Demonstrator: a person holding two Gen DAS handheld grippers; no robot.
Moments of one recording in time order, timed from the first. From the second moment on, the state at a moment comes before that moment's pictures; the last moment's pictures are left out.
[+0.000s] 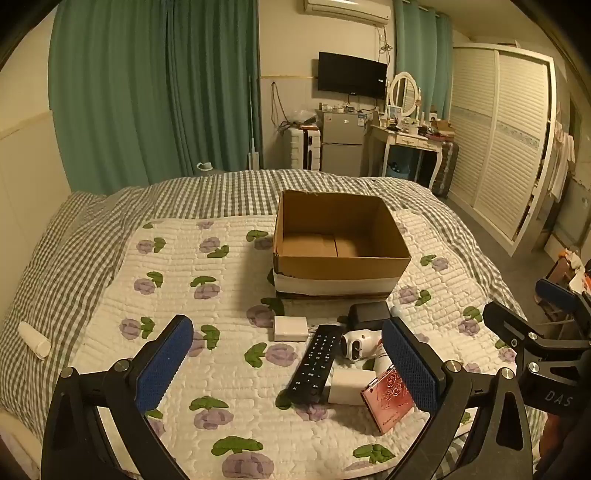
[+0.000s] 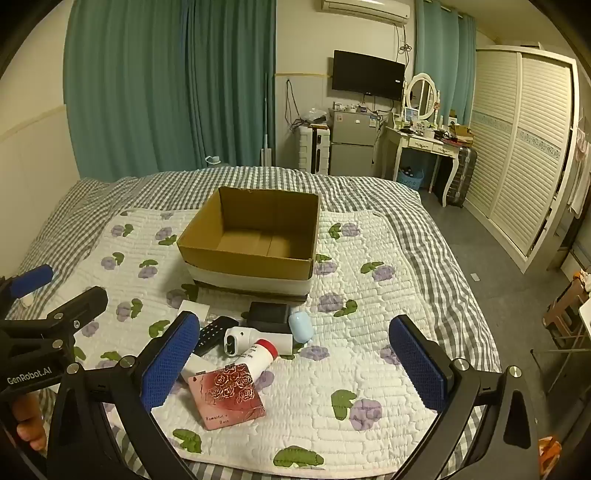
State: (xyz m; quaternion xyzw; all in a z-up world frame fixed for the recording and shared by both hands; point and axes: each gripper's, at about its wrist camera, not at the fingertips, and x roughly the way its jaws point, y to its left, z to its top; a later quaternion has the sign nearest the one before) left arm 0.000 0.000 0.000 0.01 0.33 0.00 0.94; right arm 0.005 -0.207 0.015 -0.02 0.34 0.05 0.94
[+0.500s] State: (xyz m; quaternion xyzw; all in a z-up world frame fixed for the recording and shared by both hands) left arm -0.002 0.004 -0.002 0.00 0.34 0.00 0.94; right arm 0.005 -0.209 0.016 -0.02 0.34 0.05 0.94
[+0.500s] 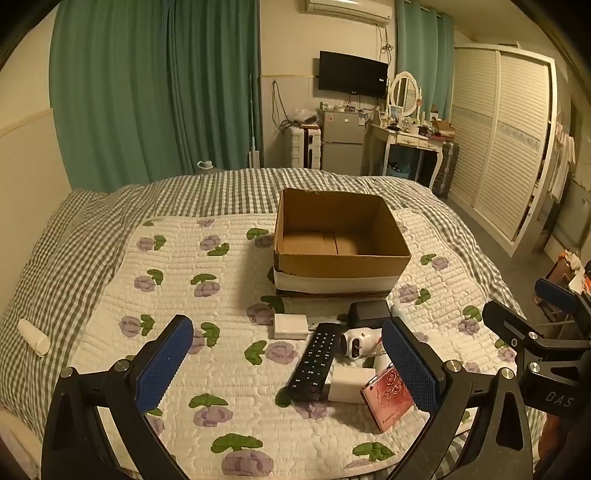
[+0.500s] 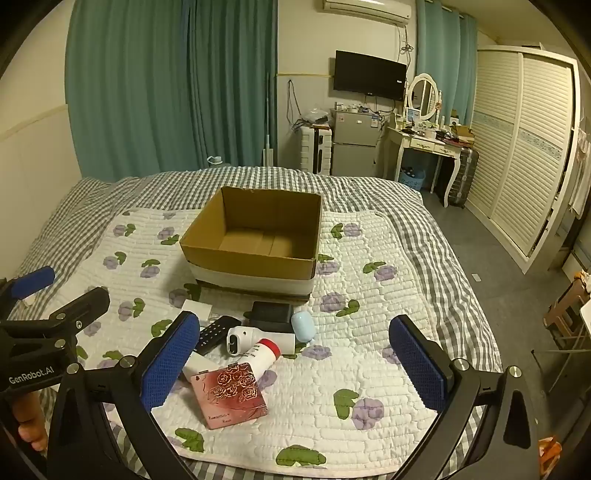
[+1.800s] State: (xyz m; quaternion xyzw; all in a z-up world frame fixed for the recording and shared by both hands) left arm -0.003 0.002 0.000 0.00 0.34 0.00 0.94; right arm 0.002 -0.199 0.014 -0.02 0.34 0.05 0.94
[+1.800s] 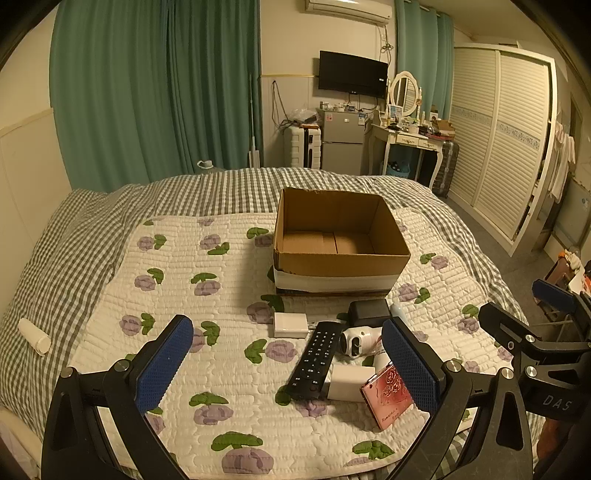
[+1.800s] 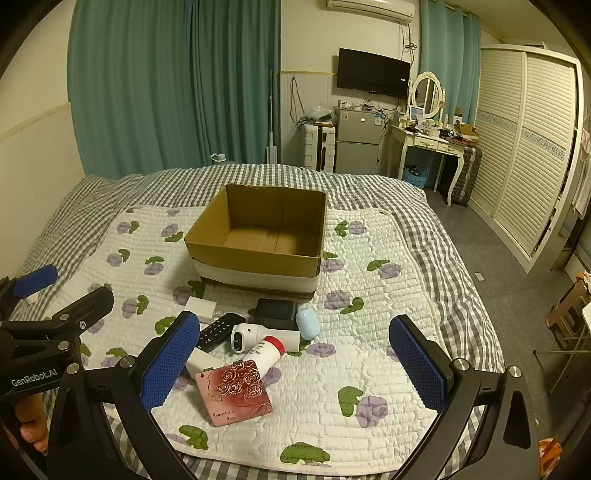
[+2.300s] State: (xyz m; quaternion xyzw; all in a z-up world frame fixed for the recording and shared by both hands) left arm -0.004 0.001 0.000 0.00 0.34 0.00 0.94; right arm 0.002 -0.200 0.014 -0.02 0.34 0.05 0.94
